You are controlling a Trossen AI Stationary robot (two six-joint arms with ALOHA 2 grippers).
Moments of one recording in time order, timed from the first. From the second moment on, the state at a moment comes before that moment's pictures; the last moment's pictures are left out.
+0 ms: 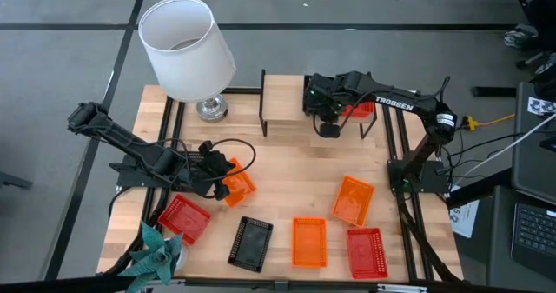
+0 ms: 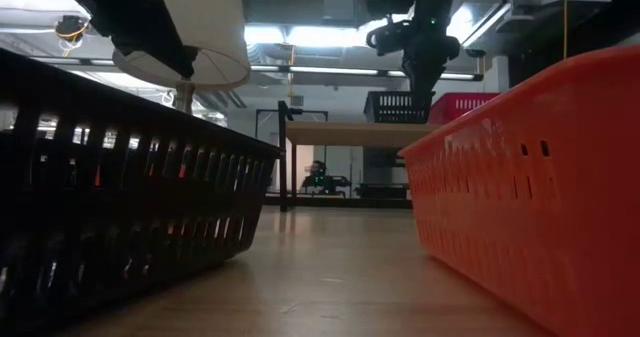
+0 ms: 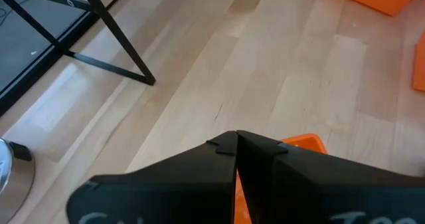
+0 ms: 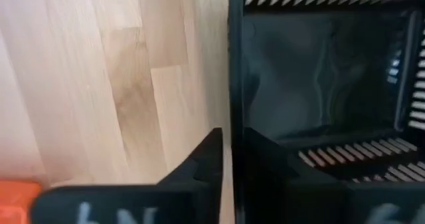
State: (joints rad) left arm -0.44 1.08 0.73 -0.46 -0.73 -0.57; right arm -0.40 1.70 1.59 -1.23 0.14 -0.32
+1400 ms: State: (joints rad) left arm -0.40 1.19 0.73 -0.87 -0.08 -1.15; right arm 0.05 0.99 1.55 -1.47 -0.07 0.36
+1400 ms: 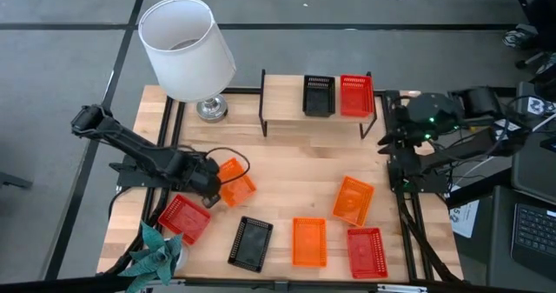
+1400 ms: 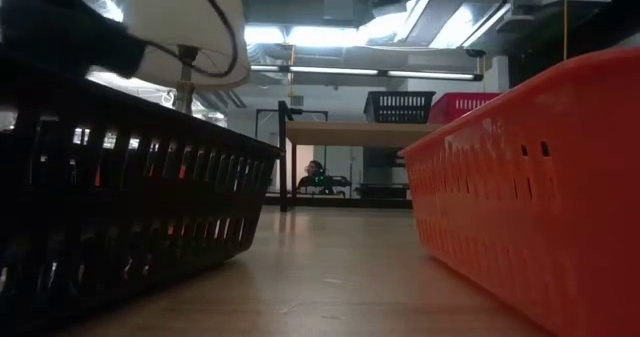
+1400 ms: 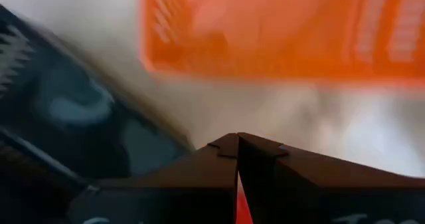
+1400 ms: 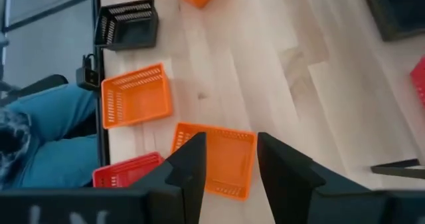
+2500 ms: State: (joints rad) left arm -0.19 1.34 0.68 -0.54 -0.11 -0.88; right arm 0.05 0.90 1.15 -1.27 -0.16 0.33
